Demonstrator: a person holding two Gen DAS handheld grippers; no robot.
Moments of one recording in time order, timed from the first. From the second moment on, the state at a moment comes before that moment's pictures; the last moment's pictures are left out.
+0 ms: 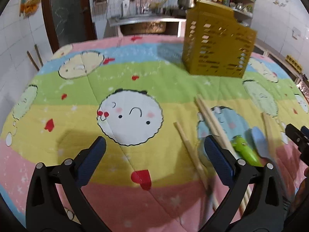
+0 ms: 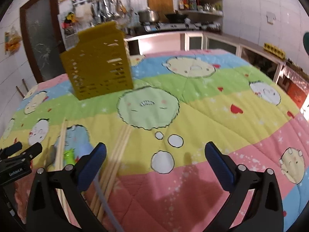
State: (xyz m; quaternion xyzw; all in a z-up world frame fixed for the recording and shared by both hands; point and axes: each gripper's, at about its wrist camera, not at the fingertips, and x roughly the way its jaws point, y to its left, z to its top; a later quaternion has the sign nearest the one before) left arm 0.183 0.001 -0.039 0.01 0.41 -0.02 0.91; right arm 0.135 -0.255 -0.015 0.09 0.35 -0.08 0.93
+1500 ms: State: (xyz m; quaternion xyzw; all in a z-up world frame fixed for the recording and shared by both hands) left arm 0.203 -0.001 -0.057 -0.01 0.47 -0.02 0.88; right arm 0.166 -0.242 -0.037 0.07 0.44 -0.11 0.89
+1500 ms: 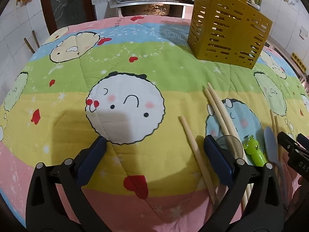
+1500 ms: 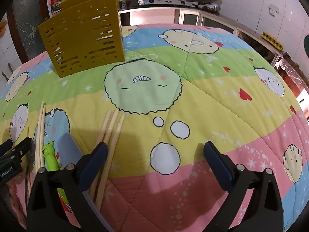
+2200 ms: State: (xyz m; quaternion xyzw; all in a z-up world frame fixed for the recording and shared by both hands) left arm 0.206 -0.024 -0.049 0.01 0.49 -0.02 0.87; right arm 0.180 -0.218 -0.031 0.06 0.45 -0.07 0.89
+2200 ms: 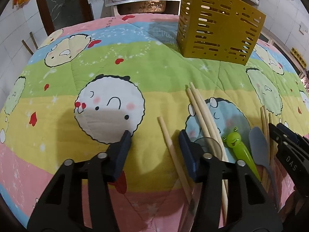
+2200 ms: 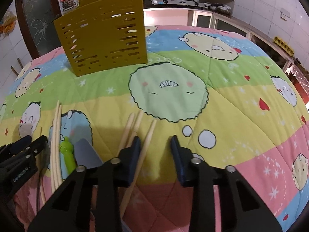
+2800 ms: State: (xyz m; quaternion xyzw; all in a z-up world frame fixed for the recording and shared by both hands) left arm 0.220 -0.025 -0.043 -0.02 0.47 -0.04 0.88; right arm 0.181 -0.234 -0.021 0.11 0.41 -0.03 0.90
